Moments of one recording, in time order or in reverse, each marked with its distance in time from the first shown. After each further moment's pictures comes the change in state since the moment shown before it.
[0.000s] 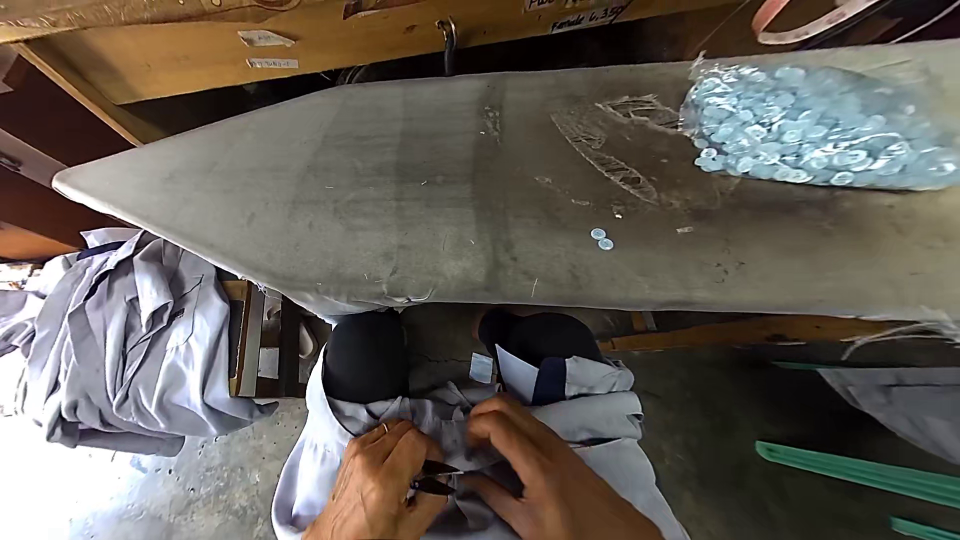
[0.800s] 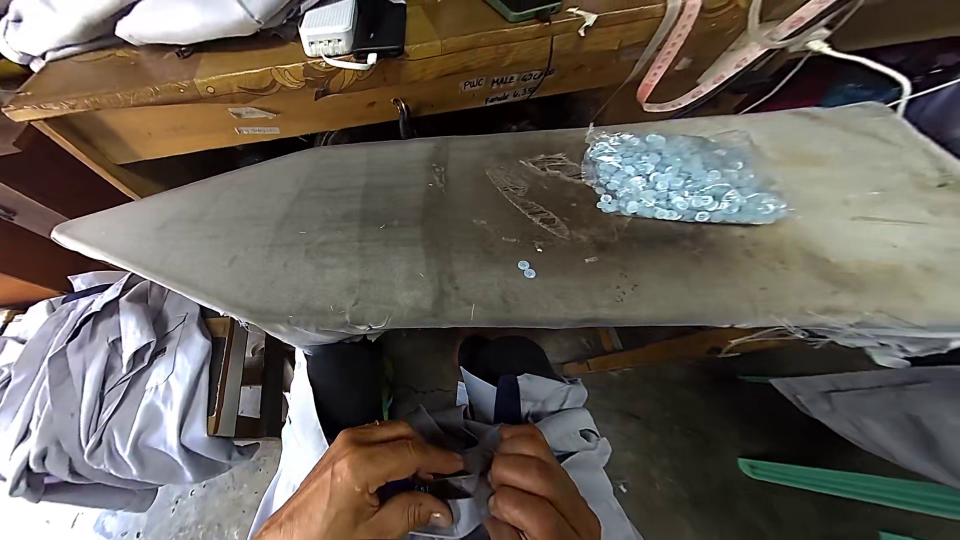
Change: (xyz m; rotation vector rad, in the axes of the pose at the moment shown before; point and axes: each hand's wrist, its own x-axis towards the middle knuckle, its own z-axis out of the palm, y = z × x) left_hand 0.063 0.021 -0.034 -0.461 -0.271 0.080; right_hand -0.008 -0.006 -0.004 -0.146 0.556 -0.395
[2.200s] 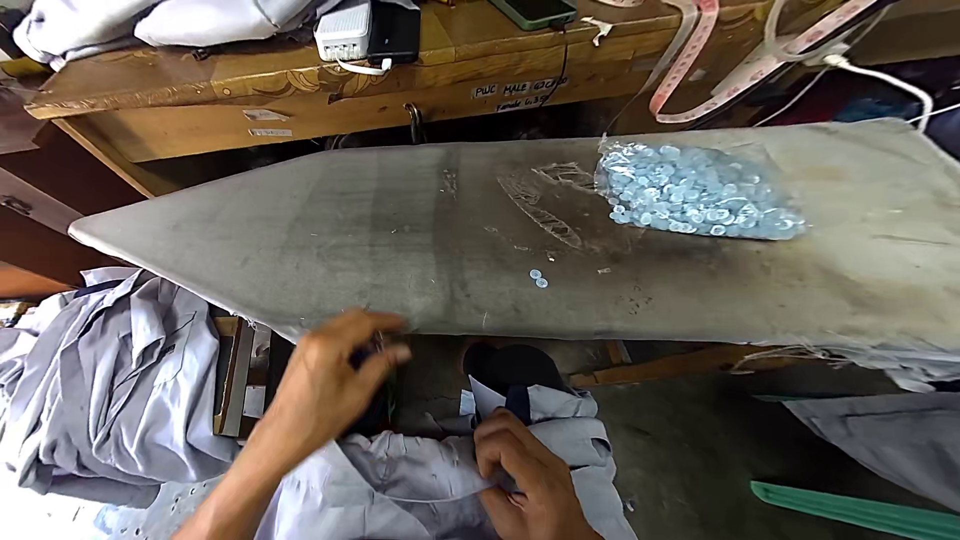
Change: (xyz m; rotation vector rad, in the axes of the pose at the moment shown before) left_hand 0.050 -0.009 -0.058 0.501 0.314 -0.125; right_hand 0.001 0.012 0.004 0.081 -0.166 0.302
